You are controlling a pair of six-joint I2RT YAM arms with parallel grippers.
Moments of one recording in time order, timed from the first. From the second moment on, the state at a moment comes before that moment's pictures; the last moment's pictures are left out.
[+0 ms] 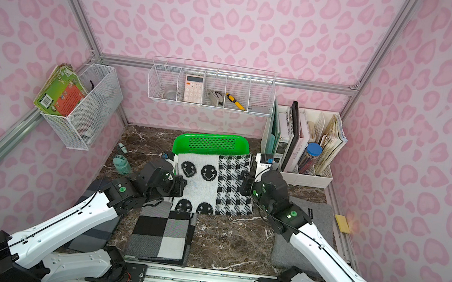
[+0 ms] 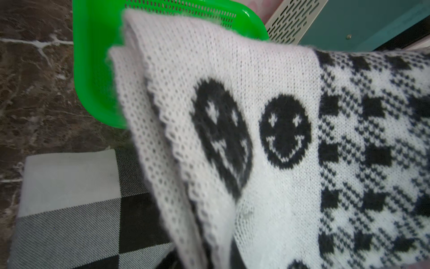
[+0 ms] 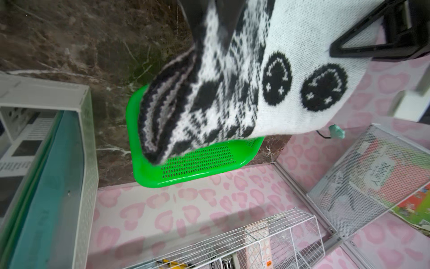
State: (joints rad) left arm -0.69 1.13 1.05 -0.62 -0.16 -0.63; right arm 0.67 1.06 0.91 -0.18 0.11 0.48
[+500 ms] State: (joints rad) left arm -0.38 1.40 1.25 -0.54 -0.04 -0.51; right arm 0.62 1.62 1.41 -0.19 0.27 0.27
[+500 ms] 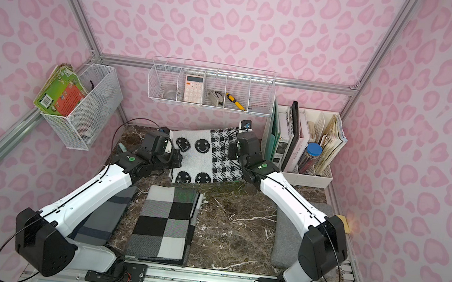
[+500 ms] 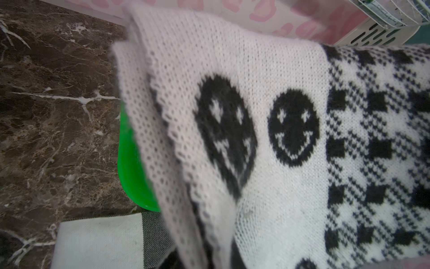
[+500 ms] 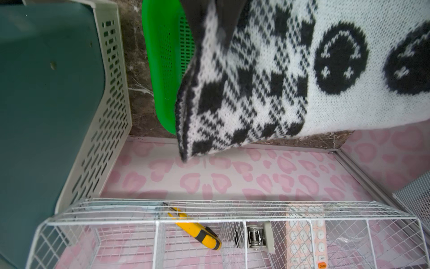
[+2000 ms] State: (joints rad) left arm -0.20 1.89 1.47 -0.45 0.23 -0.47; right arm 0.54 2.12 1.71 -0.19 0.27 0.23
